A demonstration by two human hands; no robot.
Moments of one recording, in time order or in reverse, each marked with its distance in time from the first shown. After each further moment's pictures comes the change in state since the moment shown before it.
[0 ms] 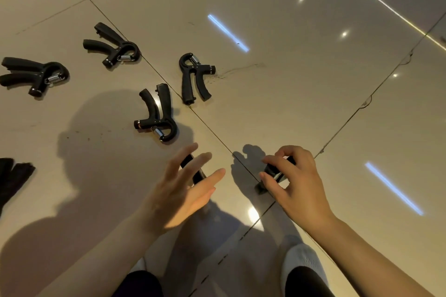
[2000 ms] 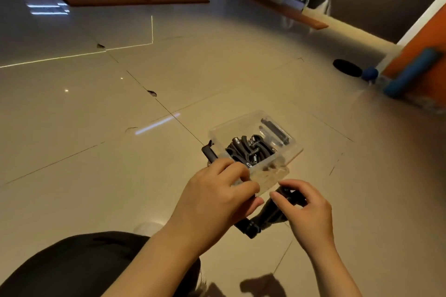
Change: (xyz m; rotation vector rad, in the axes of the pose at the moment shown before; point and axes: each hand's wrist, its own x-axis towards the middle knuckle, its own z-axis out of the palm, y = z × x) left_hand -0.340 0.615 -0.286 -0.709 -0.272 1.394; right_hand -0.843 -0.392 -0.100 0.031 1.440 1.363
